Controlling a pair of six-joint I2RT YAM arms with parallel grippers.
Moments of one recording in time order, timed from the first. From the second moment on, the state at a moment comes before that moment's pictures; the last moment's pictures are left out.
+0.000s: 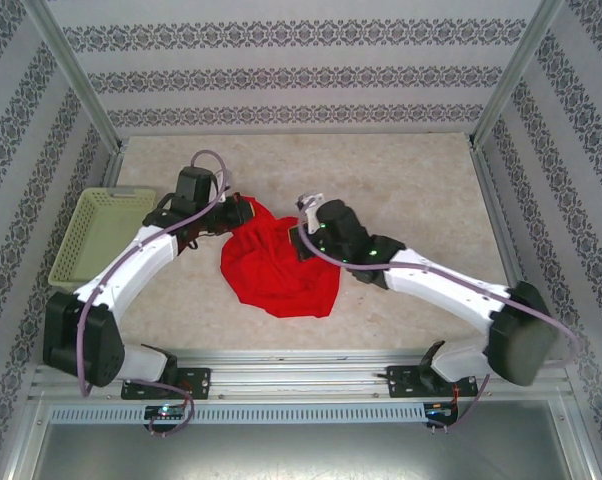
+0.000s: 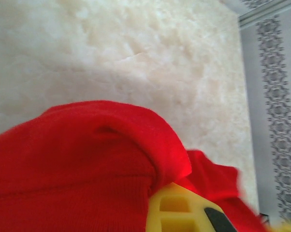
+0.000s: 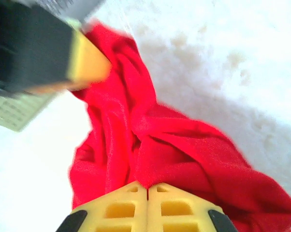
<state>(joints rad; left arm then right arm) -0.27 1.39 1.05 -0.39 0.40 -0.64 0.81 1.33 0.97 -0.14 -0.02 0.38</state>
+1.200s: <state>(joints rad) -0.62 1.51 1.14 -0.52 0.10 -0.33 0.54 0.88 0.75 -0.28 -0.09 0.49</state>
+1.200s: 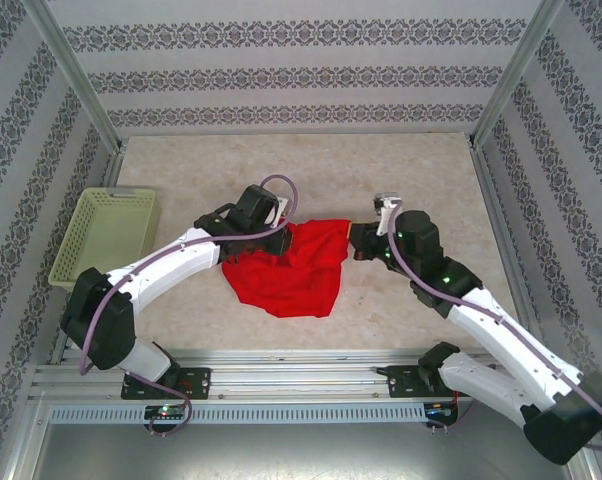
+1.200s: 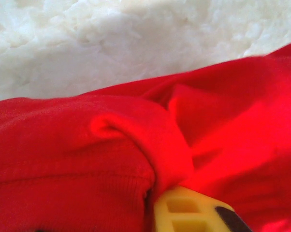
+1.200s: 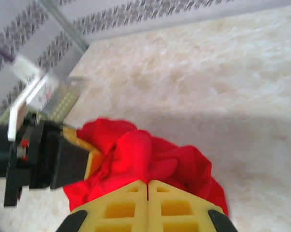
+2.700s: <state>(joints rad) -0.76 1.55 0.69 0.14 -0.20 -0.43 0.52 0.72 0.69 -0.38 0.04 0.71</state>
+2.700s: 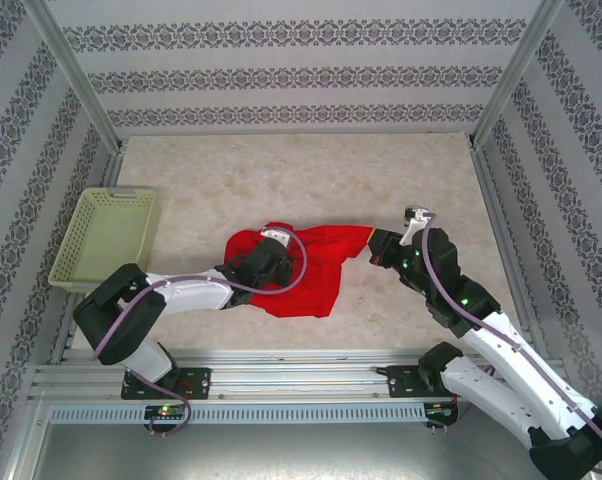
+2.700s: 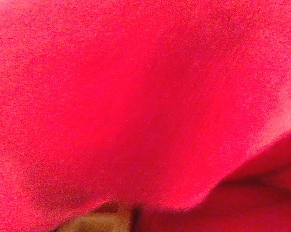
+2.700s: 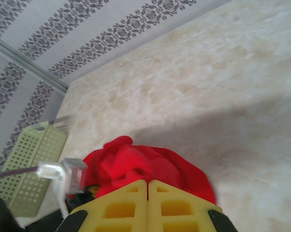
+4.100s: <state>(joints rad) -0.74 1.55 0.87 -0.18 -0.02 -0.31 0.43 1.17 0.56 -0.37 -0.05 0.66</state>
